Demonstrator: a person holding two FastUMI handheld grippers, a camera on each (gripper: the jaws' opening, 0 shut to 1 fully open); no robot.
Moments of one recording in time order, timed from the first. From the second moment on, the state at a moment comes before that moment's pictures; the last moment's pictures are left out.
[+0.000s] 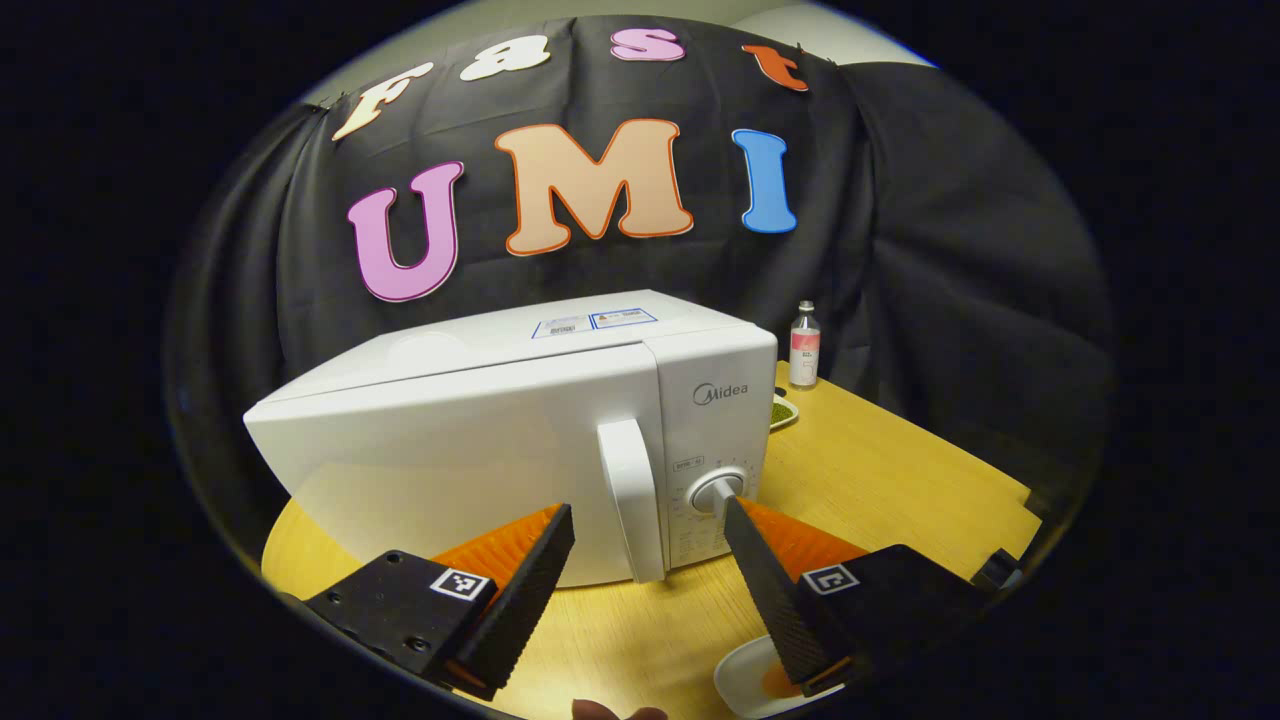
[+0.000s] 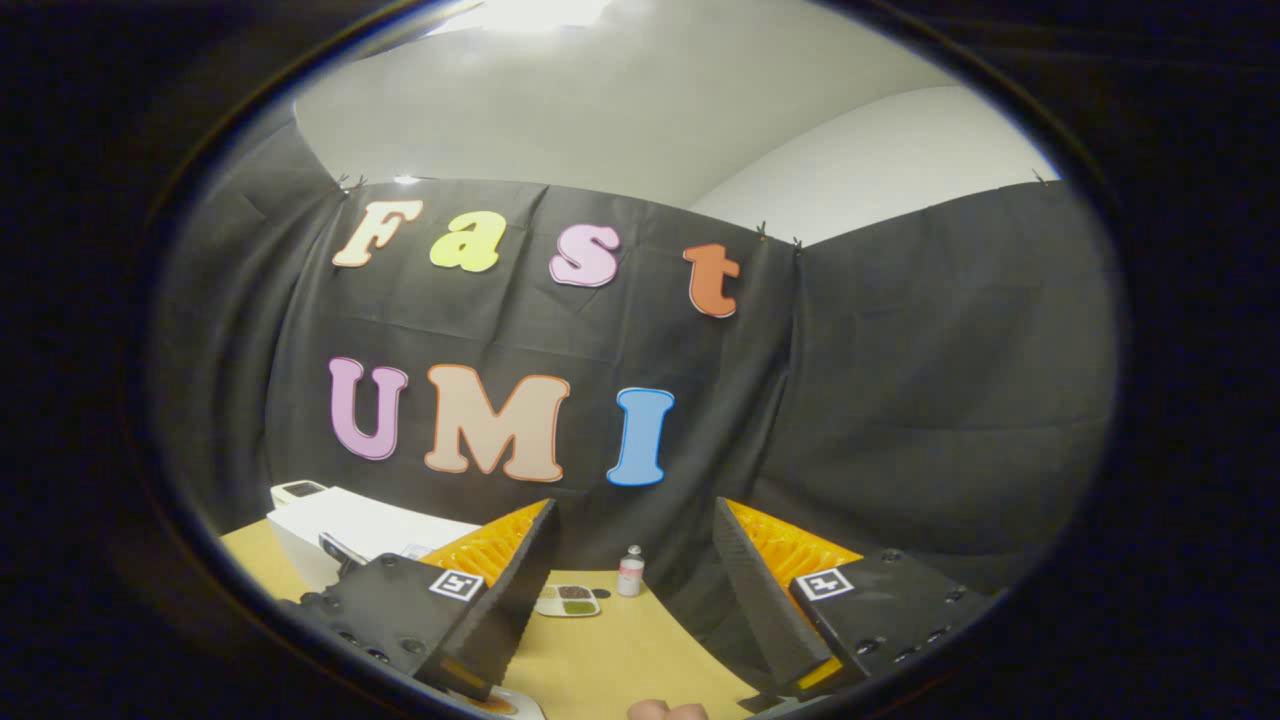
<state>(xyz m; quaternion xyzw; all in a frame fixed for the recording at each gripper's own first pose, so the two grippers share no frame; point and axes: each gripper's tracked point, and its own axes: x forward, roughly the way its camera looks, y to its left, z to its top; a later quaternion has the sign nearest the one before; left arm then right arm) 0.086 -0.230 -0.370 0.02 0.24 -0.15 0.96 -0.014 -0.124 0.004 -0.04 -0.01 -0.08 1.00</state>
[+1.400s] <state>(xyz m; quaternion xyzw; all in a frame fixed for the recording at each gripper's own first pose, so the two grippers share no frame) 0.023 -0.205 -0.373 -0.02 0.27 -0.14 0.95 -0.019 -0.126 -0.028 -0.03 0.01 -0.05 1.00</state>
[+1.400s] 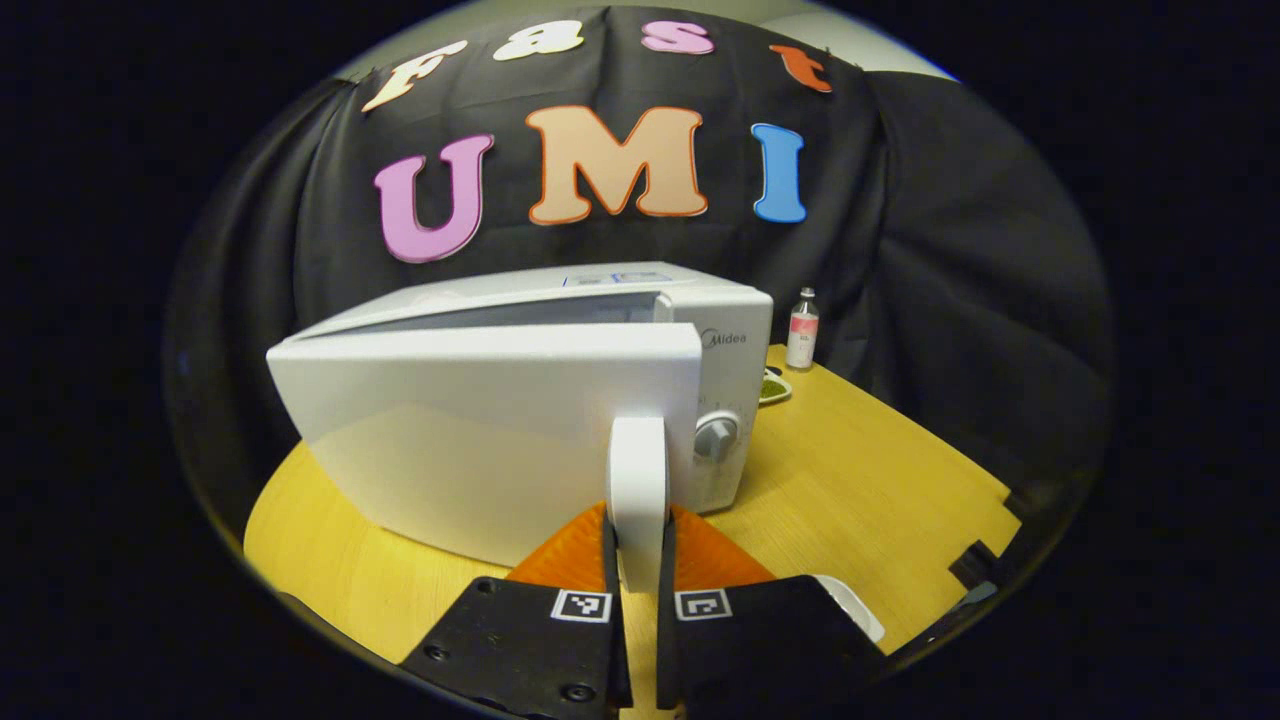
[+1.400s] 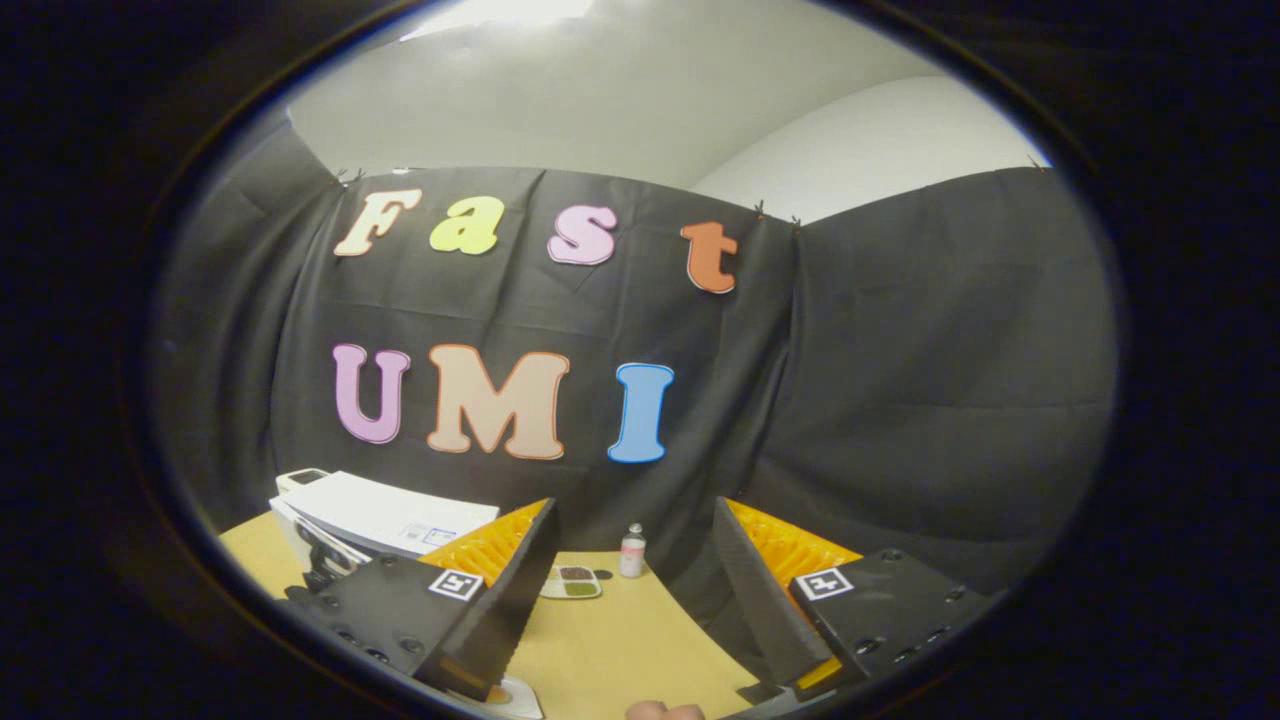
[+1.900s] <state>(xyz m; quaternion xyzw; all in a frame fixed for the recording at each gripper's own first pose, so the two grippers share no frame) -0.076 -0.129 -0.358 -0.02 0.27 -0.14 0.95 -0.006 -0.060 -0.085 0.02 0.05 0.03 1.00</state>
